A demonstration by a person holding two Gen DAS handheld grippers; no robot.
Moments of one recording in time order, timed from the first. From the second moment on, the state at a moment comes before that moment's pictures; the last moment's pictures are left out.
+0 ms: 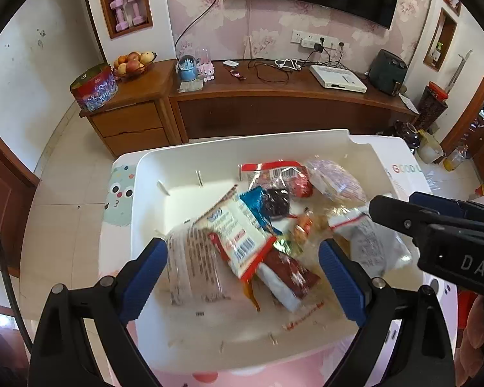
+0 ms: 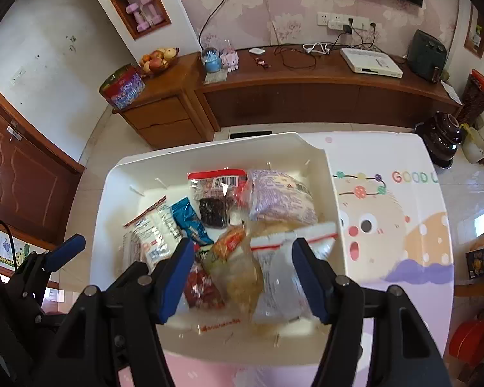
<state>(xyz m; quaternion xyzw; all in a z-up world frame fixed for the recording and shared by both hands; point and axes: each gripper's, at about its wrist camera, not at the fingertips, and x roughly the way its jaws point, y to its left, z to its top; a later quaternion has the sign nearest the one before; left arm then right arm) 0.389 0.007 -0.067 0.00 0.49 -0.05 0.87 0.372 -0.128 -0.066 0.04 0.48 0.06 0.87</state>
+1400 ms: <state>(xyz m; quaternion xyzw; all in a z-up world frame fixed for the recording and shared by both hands) 0.027 -0.021 -0.009 -0.03 0.41 -0.03 0.91 -0.014 -0.168 -0.054 0.02 0.34 0.07 0.94</state>
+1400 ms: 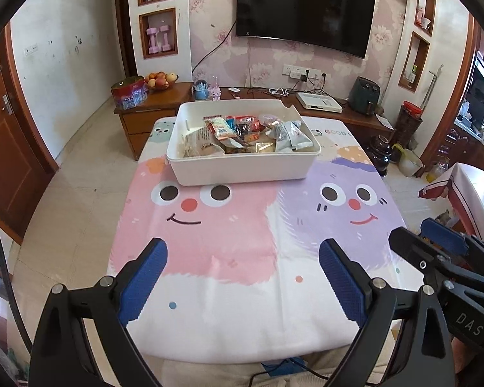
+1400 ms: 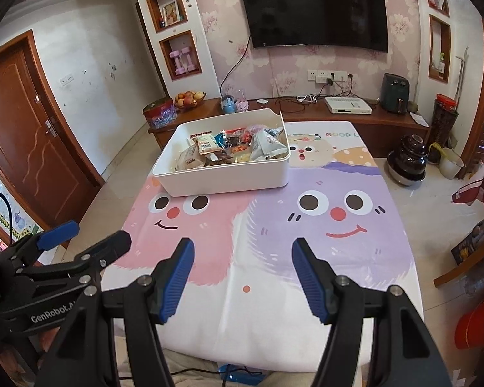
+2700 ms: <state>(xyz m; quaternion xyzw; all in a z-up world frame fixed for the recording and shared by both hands) 0.022 -0.017 -0.012 -0.03 0.41 -0.02 0.91 -0.021 -0.168 -0.057 0.02 0.34 0.08 0.94</state>
